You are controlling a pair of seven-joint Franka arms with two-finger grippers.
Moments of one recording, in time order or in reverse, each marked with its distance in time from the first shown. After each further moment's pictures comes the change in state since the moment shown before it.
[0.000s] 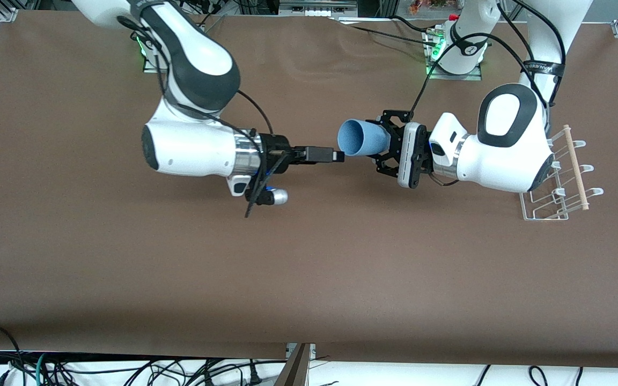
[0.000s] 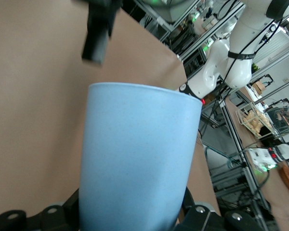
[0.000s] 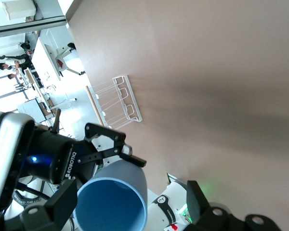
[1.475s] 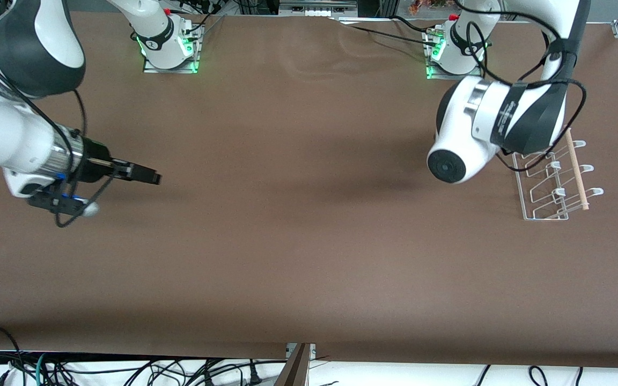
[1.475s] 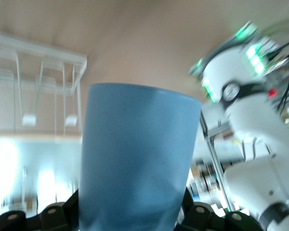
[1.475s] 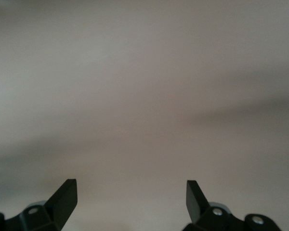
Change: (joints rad) left arm -0.087 0.079 -0.005 0.073 1.454 -0.633 -0.515; right arm -0.133 -0.258 -0.328 -0.008 -0.709 -0.496 -0.008
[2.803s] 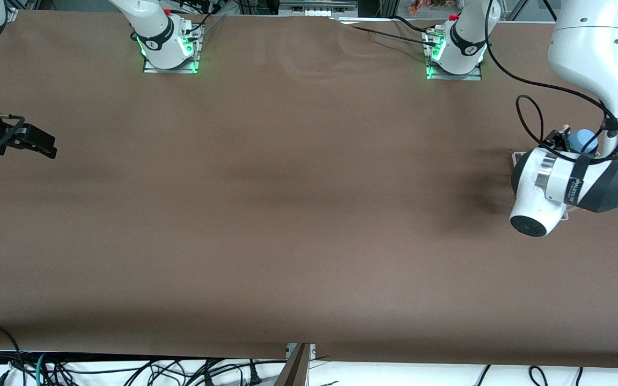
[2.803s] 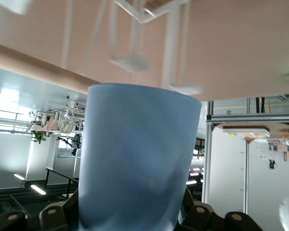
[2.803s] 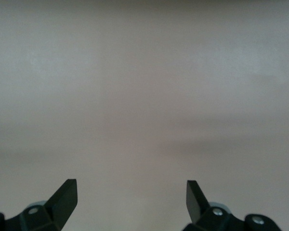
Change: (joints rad) left arm 0.315 0.178 0.015 -0.006 0.264 0.124 -0.185; right arm -0.111 -0.170 -0.036 -0.091 -0.221 -0.048 -0.340
